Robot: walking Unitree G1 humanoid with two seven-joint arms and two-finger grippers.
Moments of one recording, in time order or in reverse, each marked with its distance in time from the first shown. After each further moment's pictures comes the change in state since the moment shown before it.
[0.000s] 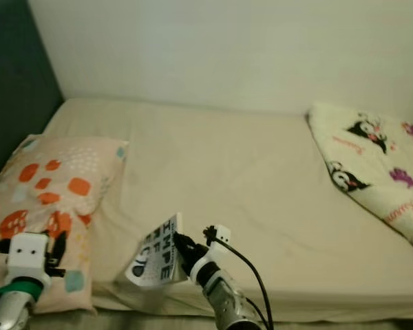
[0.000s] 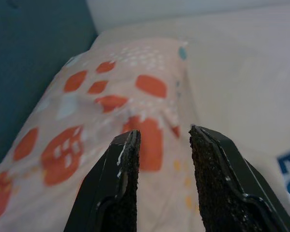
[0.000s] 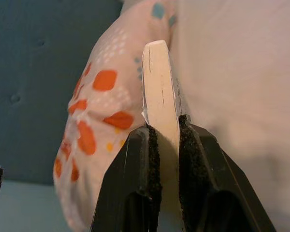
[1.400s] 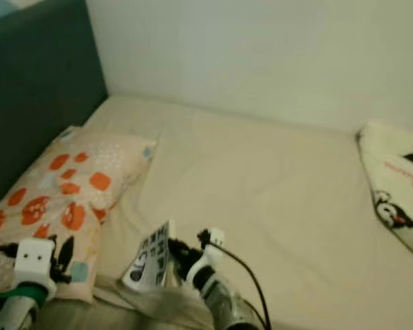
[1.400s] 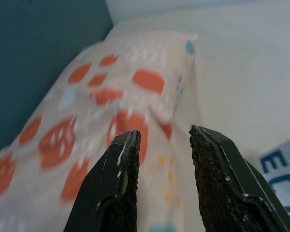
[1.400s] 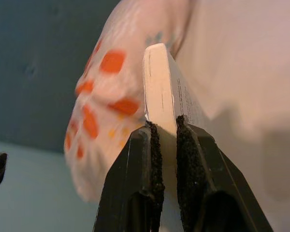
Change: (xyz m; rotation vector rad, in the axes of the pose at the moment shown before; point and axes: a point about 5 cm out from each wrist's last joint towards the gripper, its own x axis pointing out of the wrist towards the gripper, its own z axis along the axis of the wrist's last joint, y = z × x) left arm -0.003 -0.004 -0.001 0.009 -0.008 -0.027; right arm 0.001 0.003 -0.008 -0.018 0.054 0.025
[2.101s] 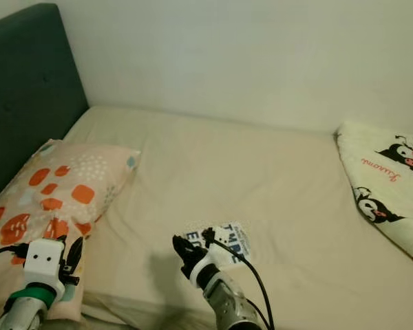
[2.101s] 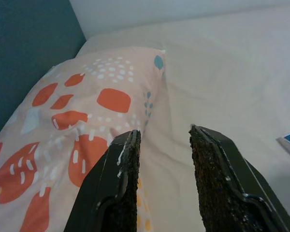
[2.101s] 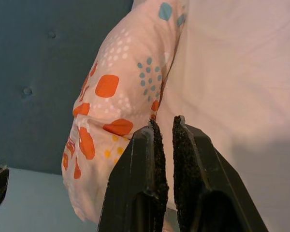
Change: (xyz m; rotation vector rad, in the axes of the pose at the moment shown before) left arm -0.002 -0.012 -0.002 0.002 0.008 -0.039; right arm -0.002 -0.004 0.002 0.049 -0.017 -0.032
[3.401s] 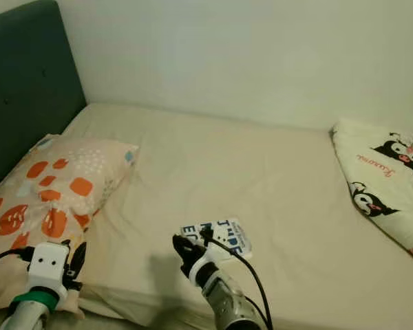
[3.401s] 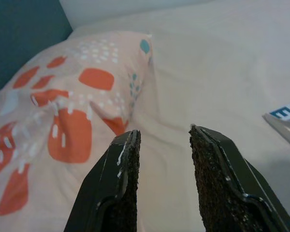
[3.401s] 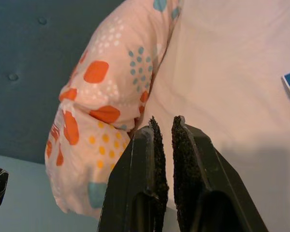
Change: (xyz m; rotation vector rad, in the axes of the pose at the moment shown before) left arm -0.004 -0.009 -0.005 0.019 0.028 -0.037; right arm 0.003 0.003 0.001 -0.088 0.011 -0.002
